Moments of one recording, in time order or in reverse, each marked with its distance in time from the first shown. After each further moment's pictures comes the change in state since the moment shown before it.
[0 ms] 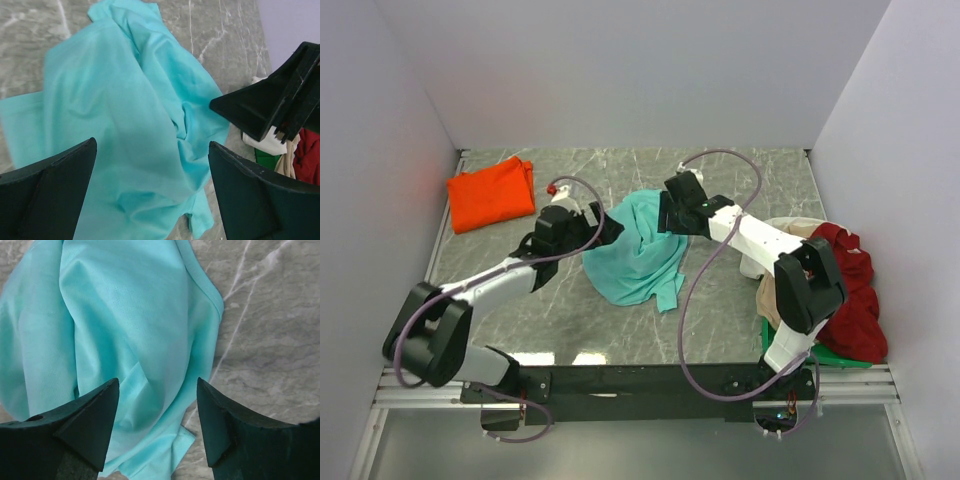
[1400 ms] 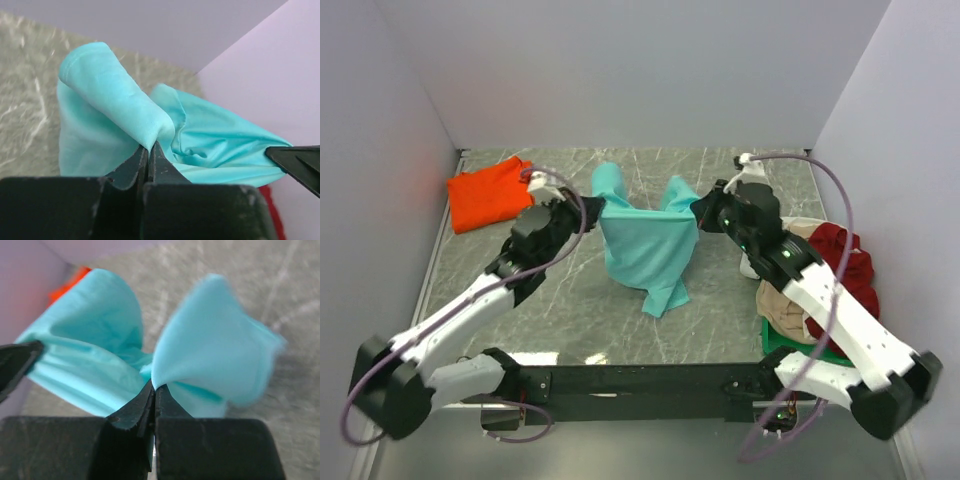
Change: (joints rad) left arm -0.098 -0.207 0.109 -0.040 -0.223 -0.021; right arm -0.002 -0.619 -0.207 0.114 -0.075 0.017
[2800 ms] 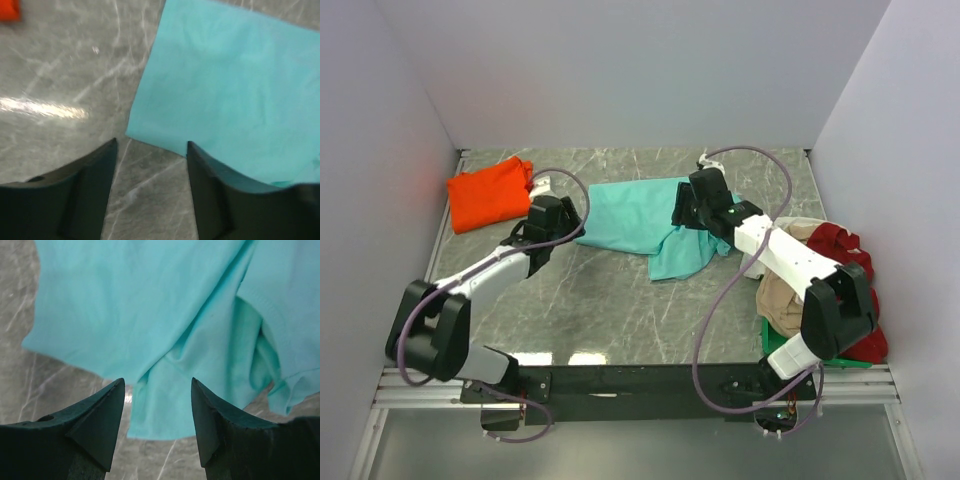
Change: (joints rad) left arm 0.191 0.251 0.009 -0.229 -0.094 0.117; right arm -0.067 0.440 0.108 -0.030 0.007 -0.027
